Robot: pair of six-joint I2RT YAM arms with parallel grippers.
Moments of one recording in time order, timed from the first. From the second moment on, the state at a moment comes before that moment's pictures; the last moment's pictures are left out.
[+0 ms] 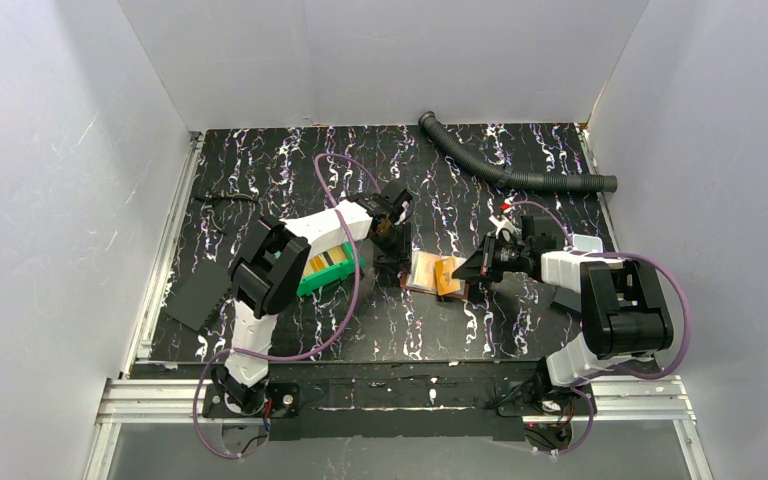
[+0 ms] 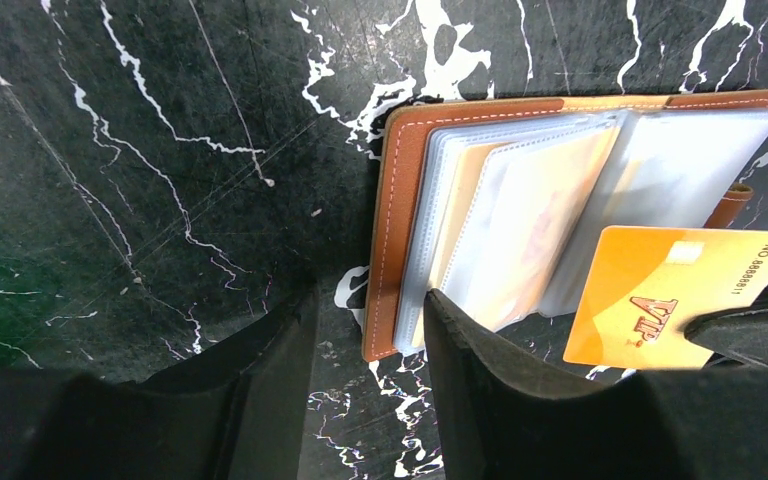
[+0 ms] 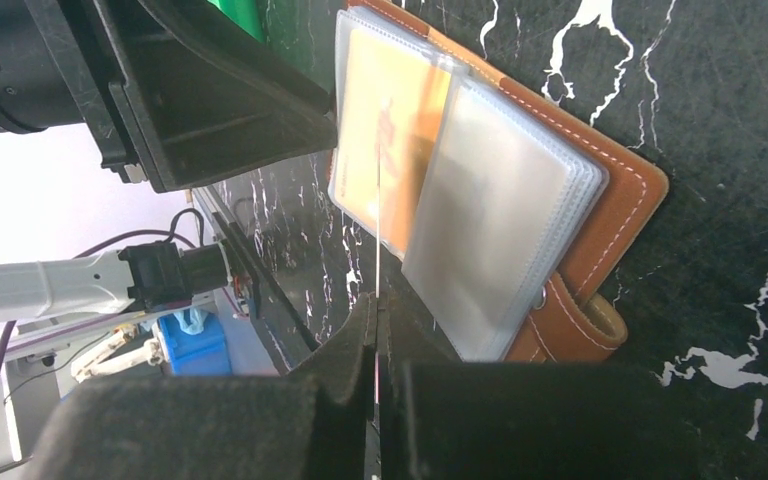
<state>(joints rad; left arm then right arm) -0.72 2.06 1.49 -0.67 0.17 -0.64 0.11 1.54 0.60 0.03 -0.92 0.49</state>
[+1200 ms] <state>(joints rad) -0.72 2.06 1.49 -0.66 0.17 -0.65 0.10 1.74 0.57 0.30 -0.97 0.61</state>
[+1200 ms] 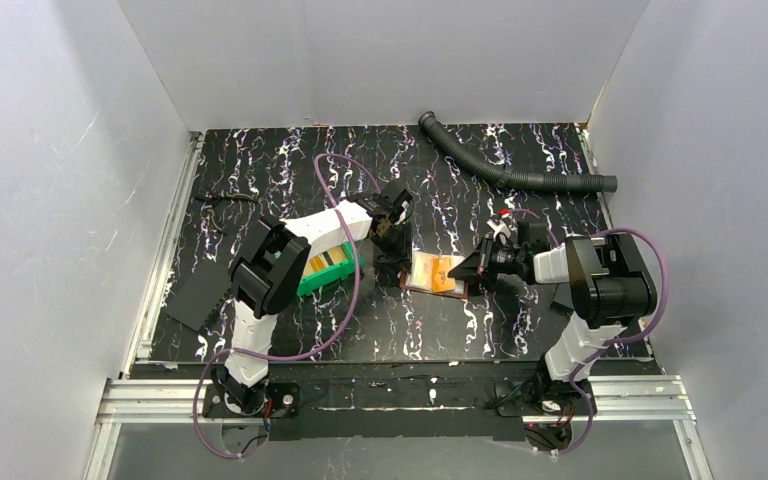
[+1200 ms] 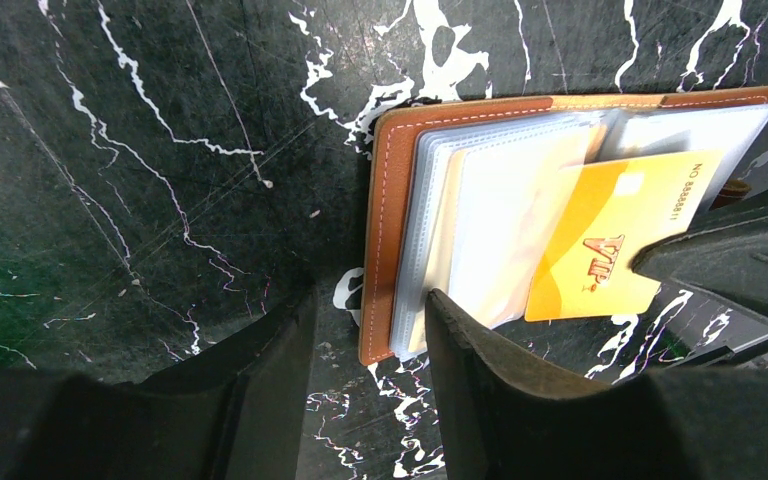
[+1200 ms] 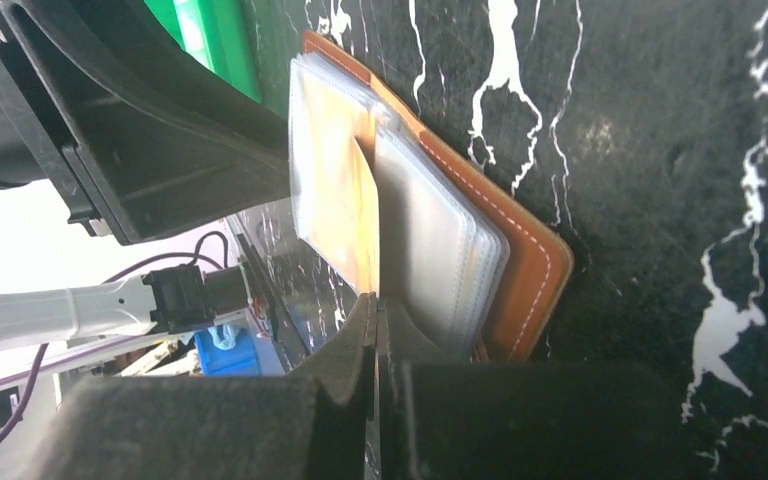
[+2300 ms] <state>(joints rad) -0.72 2.05 1.47 -0.64 0.19 -0.65 0.14 1.90 0.43 0.95 -0.95 0.97</state>
